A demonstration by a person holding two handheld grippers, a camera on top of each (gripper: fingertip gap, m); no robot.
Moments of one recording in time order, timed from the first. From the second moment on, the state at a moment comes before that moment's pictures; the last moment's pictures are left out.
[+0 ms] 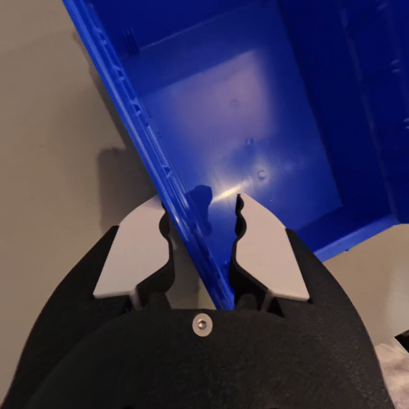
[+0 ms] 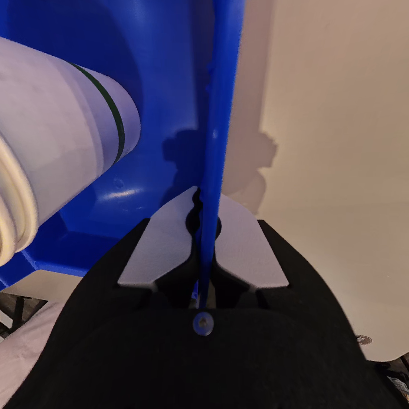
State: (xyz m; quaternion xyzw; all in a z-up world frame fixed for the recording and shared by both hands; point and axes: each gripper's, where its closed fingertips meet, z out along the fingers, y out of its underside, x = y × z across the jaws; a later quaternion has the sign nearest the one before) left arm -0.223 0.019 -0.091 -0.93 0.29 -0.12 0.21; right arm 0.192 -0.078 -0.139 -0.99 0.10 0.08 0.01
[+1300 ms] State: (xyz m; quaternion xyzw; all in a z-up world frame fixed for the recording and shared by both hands) left arm -0.412 0.083 0.071 -0.87 0.14 -0.19 0.44; right arm 0.167 -0.038 -0.001 -1.00 -0.01 0.08 0.04
